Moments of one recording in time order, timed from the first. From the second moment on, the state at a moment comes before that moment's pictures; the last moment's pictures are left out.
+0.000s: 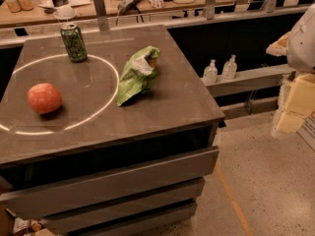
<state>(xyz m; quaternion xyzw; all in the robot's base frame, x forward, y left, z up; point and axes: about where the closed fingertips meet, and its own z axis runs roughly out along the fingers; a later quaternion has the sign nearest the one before) 0.438 -0.217 0.976 -0.60 0.78 -0.03 0.16</state>
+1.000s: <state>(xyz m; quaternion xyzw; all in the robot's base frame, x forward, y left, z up) 0.509 -0.177 0.997 -0.61 0.75 0.01 0.26</state>
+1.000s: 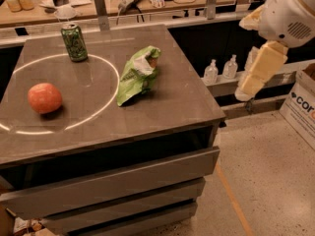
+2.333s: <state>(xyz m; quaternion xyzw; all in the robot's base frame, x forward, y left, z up) 0.560 -0.048 1.002 -0.64 0.69 0.10 0.31</state>
